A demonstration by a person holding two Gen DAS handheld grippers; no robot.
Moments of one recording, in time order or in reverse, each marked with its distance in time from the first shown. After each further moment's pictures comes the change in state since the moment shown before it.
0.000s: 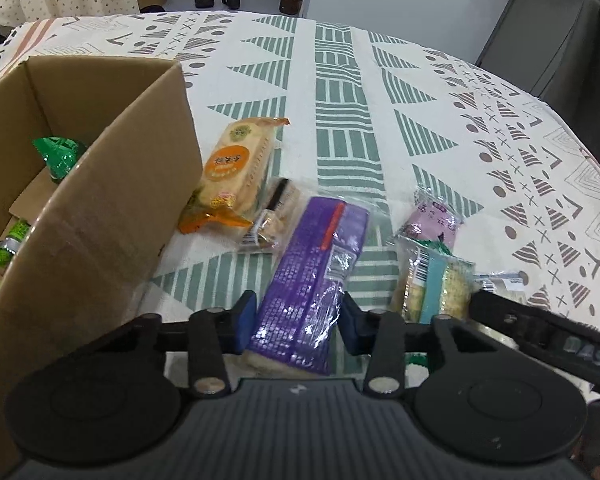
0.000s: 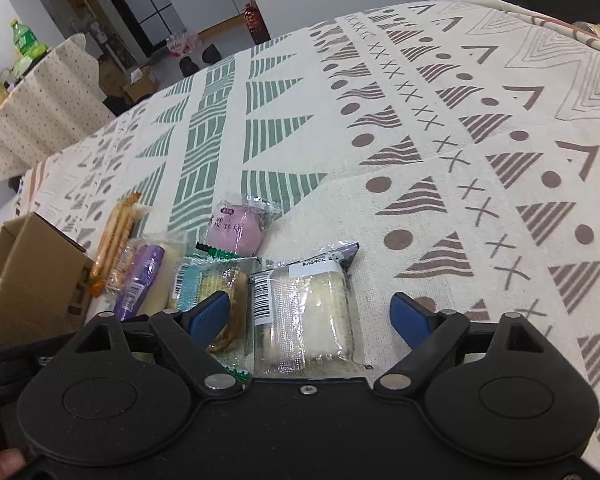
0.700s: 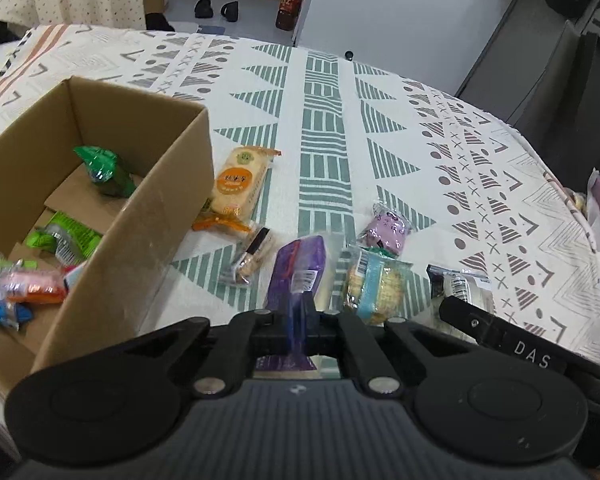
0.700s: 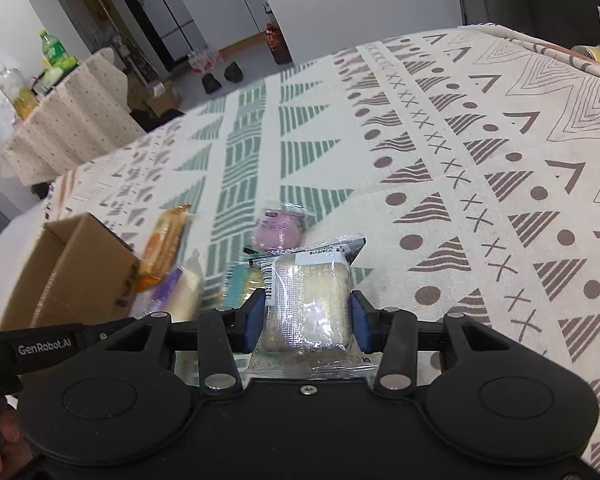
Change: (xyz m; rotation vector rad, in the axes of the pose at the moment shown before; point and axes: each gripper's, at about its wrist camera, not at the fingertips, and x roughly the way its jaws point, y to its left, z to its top) left arm -0.065 0.002 -0.006 -0.052 -0.040 -0.058; right arm -0.052 0.010 -0.009 -0.003 -0.062 0.072
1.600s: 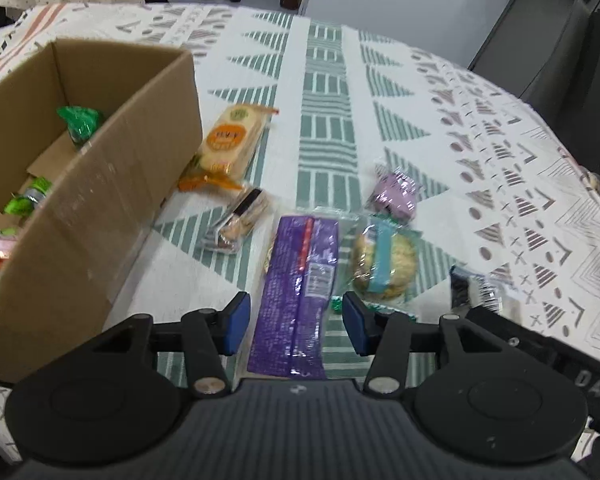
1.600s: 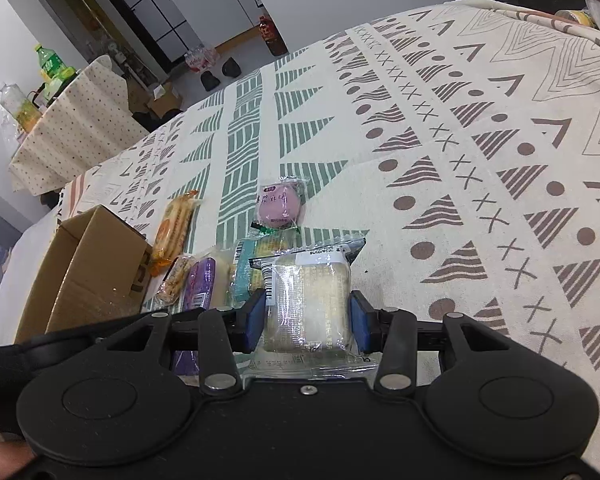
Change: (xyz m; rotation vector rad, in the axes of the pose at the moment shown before) left arm 0.035 -0.005 -0.016 0.009 0.060 0.030; right arm -0.008 -0.009 -0.016 0.069 0.039 0.028
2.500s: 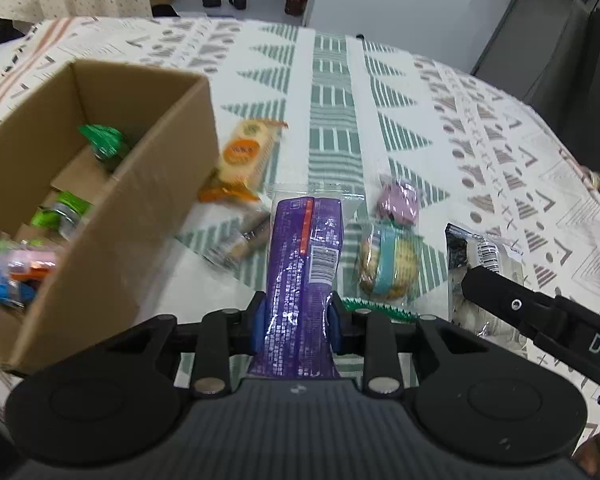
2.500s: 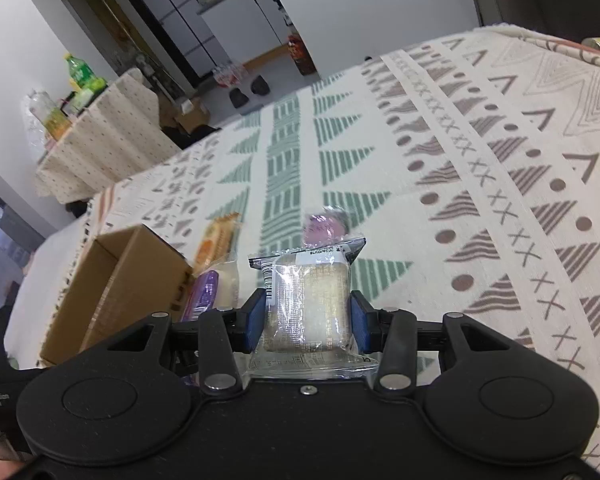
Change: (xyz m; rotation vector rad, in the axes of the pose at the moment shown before) left arm -0.031 0.001 0.004 0.020 -0.030 0.040; right arm -0.015 0.022 0.011 -0.032 -0.070 0.082
